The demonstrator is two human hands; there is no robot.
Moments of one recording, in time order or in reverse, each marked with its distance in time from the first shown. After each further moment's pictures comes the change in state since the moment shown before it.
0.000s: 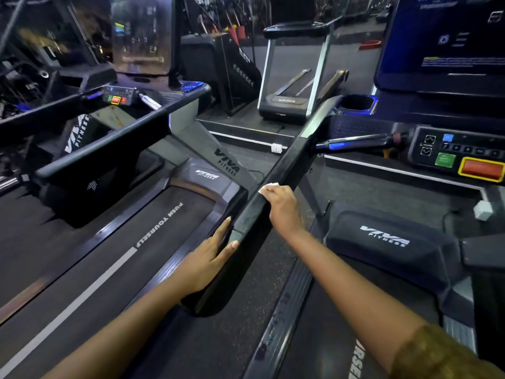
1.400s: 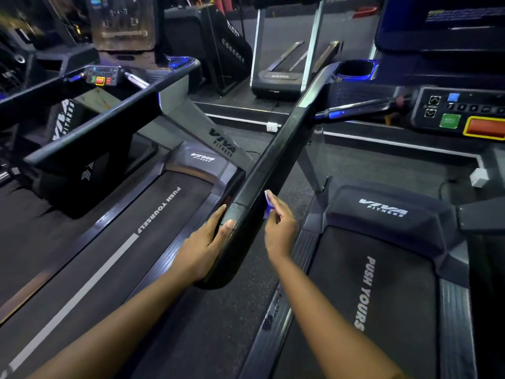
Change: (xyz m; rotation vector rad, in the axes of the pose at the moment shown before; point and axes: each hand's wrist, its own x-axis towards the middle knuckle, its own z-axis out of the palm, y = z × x) left_hand -0.023 0.000 0.007 -0.007 0.112 -0.094; right_hand -0.084 -0.055 0.019 0.742 0.364 0.644
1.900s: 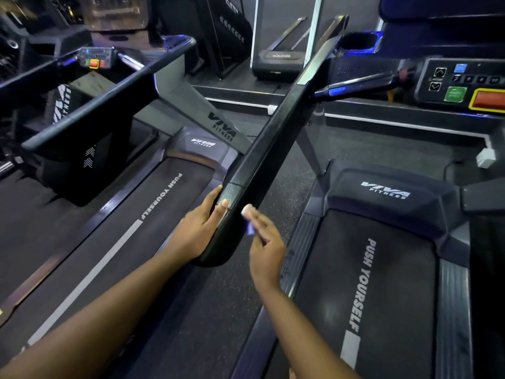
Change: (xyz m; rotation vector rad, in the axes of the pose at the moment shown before) left_hand 0.000 0.000 0.001 -0.002 0.017 -0.014; right_hand -0.079 0.006 -0.011 0.123 -0.086 -0.122
